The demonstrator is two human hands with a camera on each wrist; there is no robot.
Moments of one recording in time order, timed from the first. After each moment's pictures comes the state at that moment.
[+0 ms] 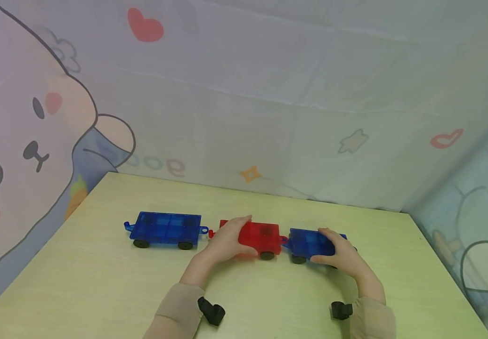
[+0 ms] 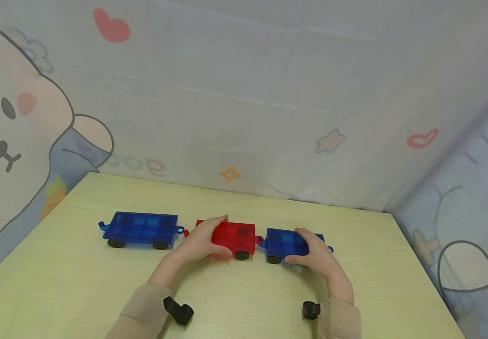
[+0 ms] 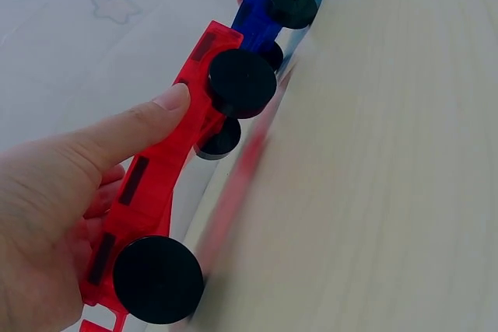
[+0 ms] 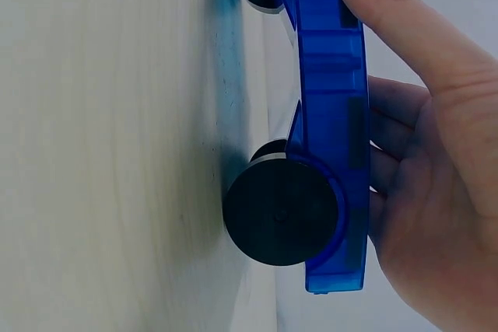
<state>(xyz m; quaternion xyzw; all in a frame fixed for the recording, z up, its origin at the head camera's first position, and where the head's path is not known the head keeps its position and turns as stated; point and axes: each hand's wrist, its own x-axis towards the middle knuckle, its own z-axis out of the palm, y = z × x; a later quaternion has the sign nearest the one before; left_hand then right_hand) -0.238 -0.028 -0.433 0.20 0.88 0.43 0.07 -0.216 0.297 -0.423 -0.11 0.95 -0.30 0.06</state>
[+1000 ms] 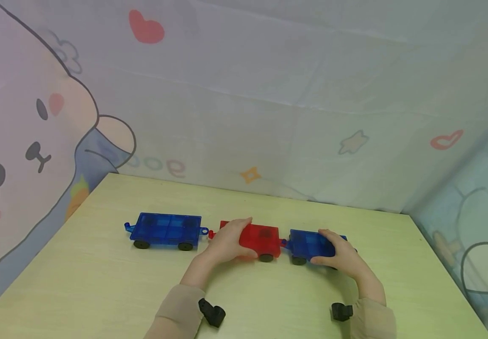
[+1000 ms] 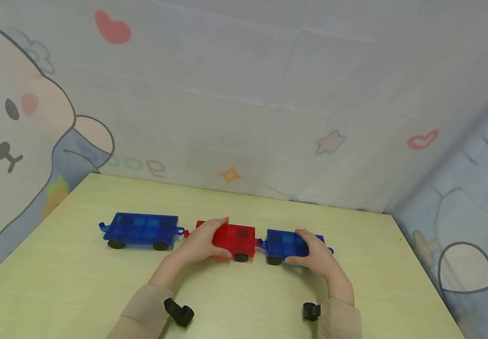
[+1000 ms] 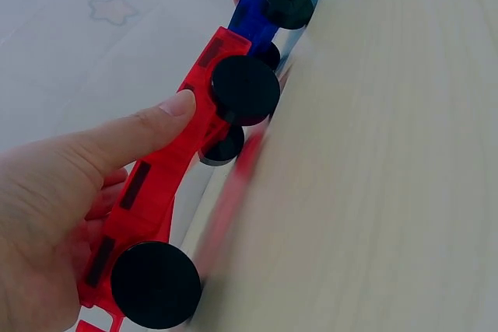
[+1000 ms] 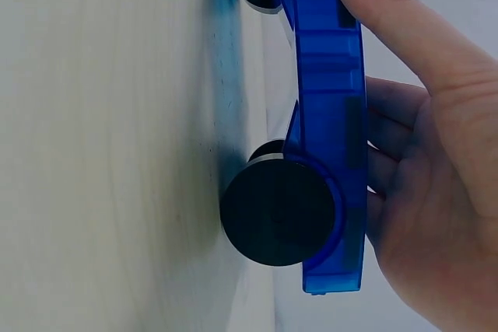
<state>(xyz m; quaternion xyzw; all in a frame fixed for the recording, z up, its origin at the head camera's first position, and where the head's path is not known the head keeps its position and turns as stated) -0.236 -0.028 -0.433 0.20 0.89 0.40 0.06 -0.214 0.296 -0.420 -0.12 0.95 -0.29 0.06</state>
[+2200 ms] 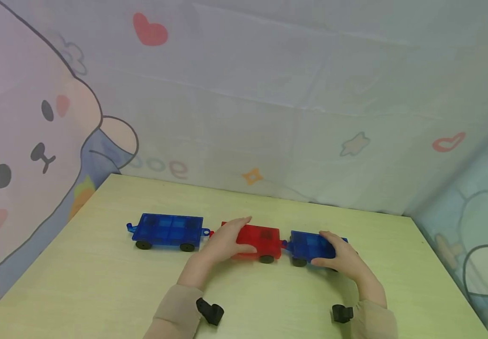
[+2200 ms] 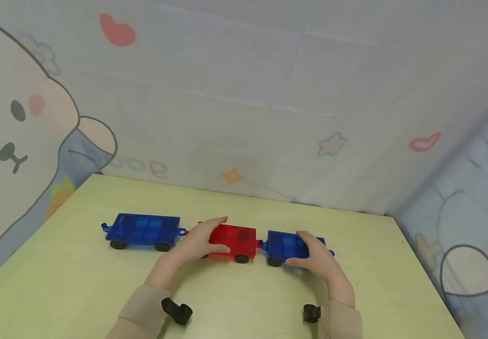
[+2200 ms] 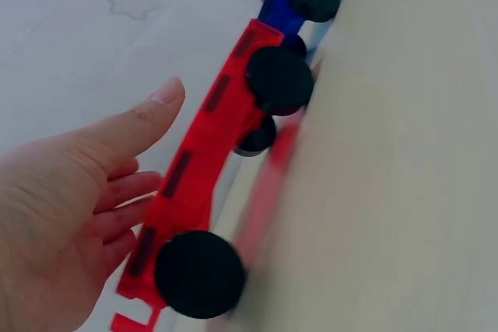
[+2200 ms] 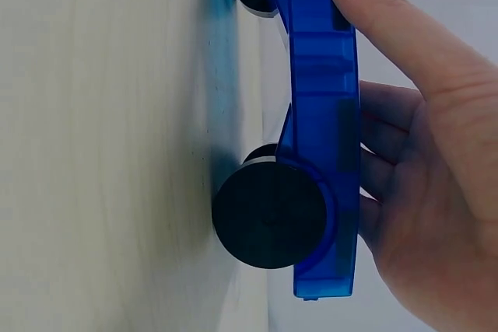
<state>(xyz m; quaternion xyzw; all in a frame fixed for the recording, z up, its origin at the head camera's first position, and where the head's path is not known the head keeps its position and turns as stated) -0.233 -0.037 -0.421 0.21 0.89 0.40 0.06 -0.215 0.295 -0.422 -0.12 0.95 -0.28 0.06</state>
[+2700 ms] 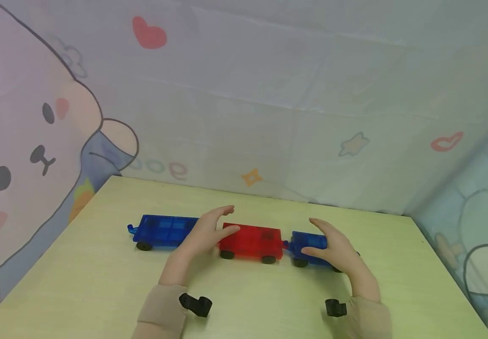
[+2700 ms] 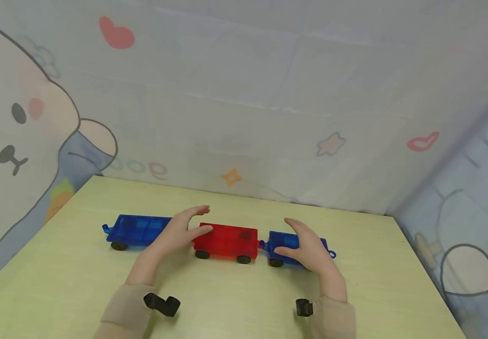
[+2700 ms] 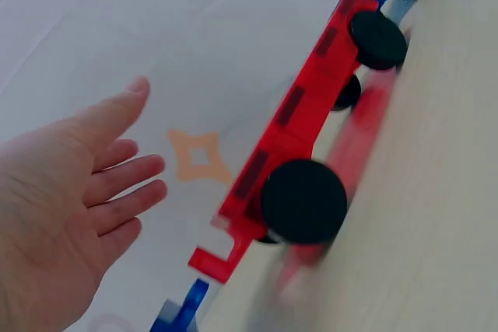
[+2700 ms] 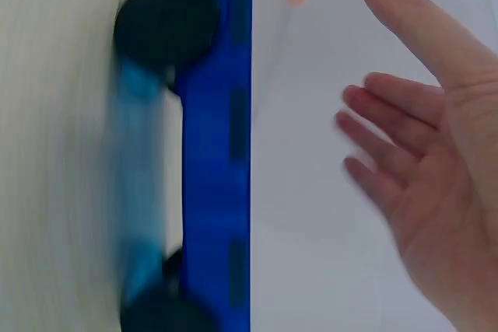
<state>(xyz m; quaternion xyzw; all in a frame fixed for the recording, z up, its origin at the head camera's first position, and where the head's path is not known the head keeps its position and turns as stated) -0.237 -0.079 -0.408 0.18 0.87 0.46 0.01 -0.214 0.261 -0.396 -0.15 0.95 -0.29 0.00</state>
